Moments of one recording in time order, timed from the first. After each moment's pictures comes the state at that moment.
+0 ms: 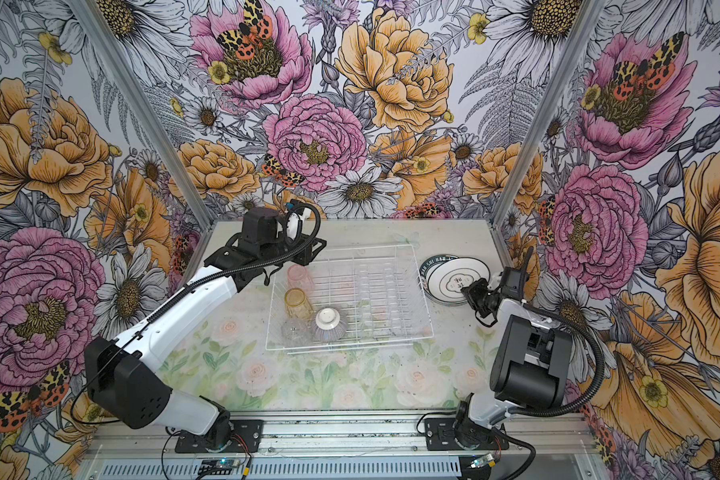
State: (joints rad) left arm -0.46 1.48 1.38 -0.40 0.27 -0.17; right arm -0.42 1.54 0.79 -0.17 -0.60 0.67
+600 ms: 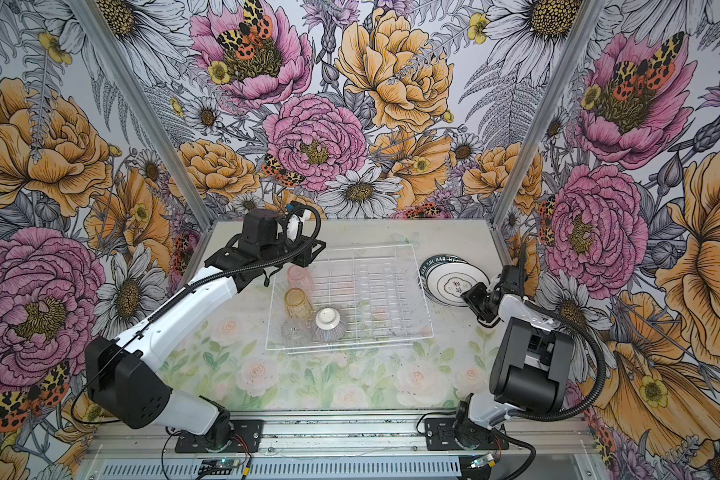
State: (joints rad) left arm -0.45 1.48 1.37 -0.40 0.27 -0.16; right arm -0.41 1.52 0.86 -0.42 -0.45 0.48
